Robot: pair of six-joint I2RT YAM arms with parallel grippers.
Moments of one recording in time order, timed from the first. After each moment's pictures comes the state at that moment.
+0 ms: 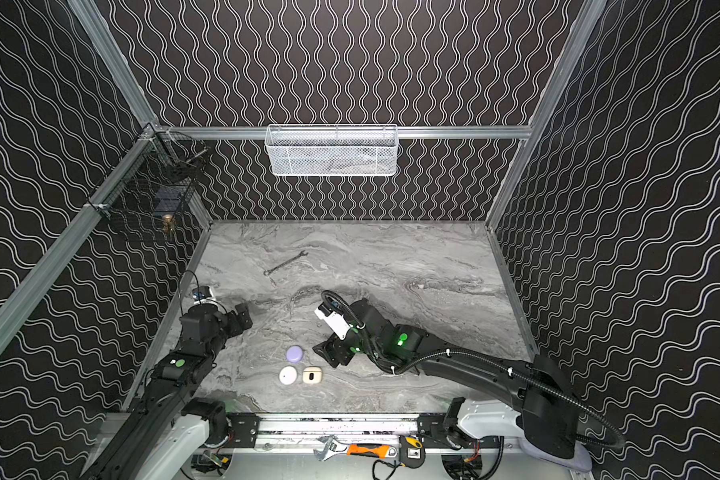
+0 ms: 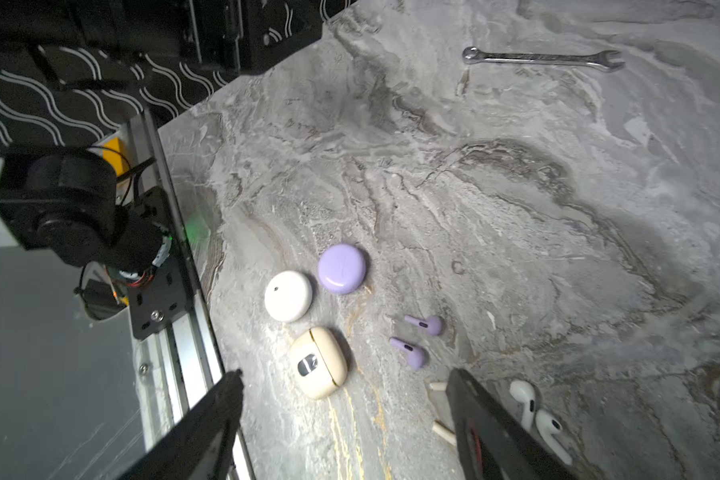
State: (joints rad) left arm -0.16 0.64 0.44 -0.37 -0.26 -0.41; right arm 1.05 1.27 0.84 -0.25 -0.14 0.13
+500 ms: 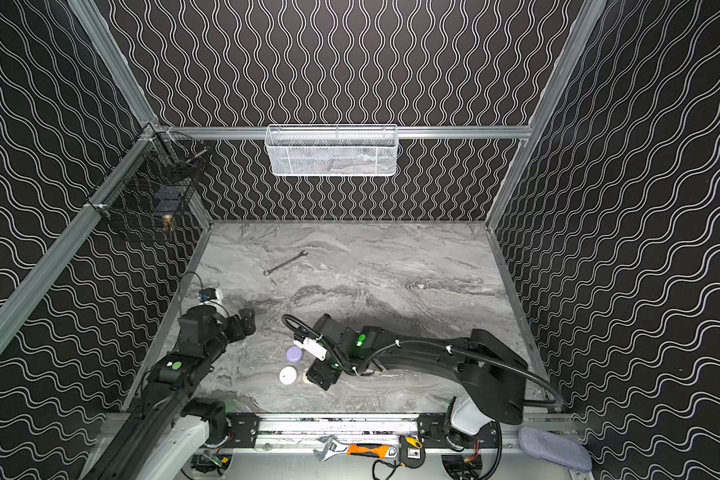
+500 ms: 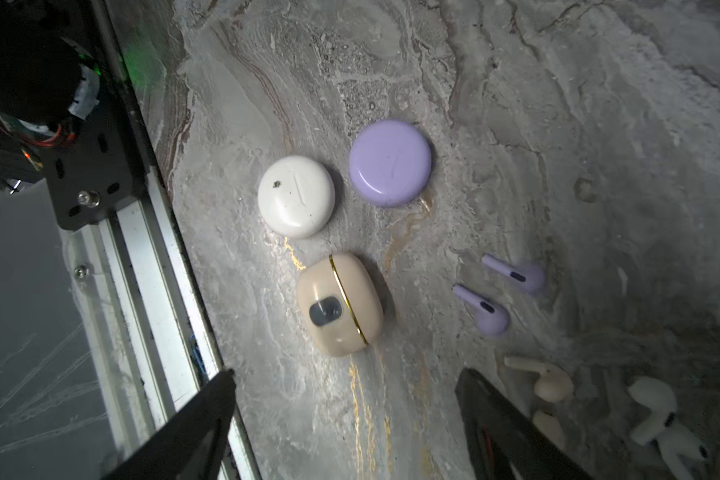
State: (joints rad) left arm -0.16 0.67 0.45 -0.45 -0.07 -0.41; right arm 1.15 1.62 1.03 -0.41 -0.13 0.05
